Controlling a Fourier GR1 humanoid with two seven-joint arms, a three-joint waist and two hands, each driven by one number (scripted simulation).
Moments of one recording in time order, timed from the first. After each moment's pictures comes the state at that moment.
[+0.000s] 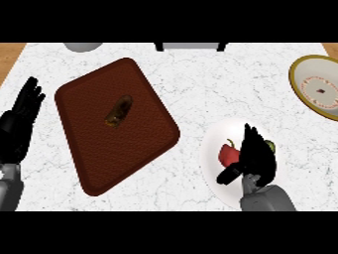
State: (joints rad) left arm -0.15 0.37 0.03 -1.51 0.10 0.15 0.10; right arm -0.15 -0.01 0.26 -1.49 0.97 0.08 1.01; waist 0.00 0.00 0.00
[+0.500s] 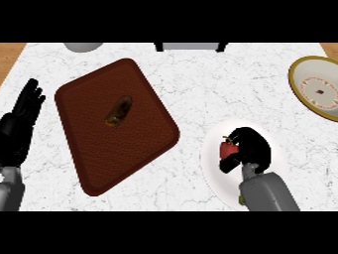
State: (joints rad) left arm -0.13 0.33 0.06 -1.55 0.06 0.12 0.11; right arm -0.24 -0.02 0.18 -1.27 0.91 0.00 0.82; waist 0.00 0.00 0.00
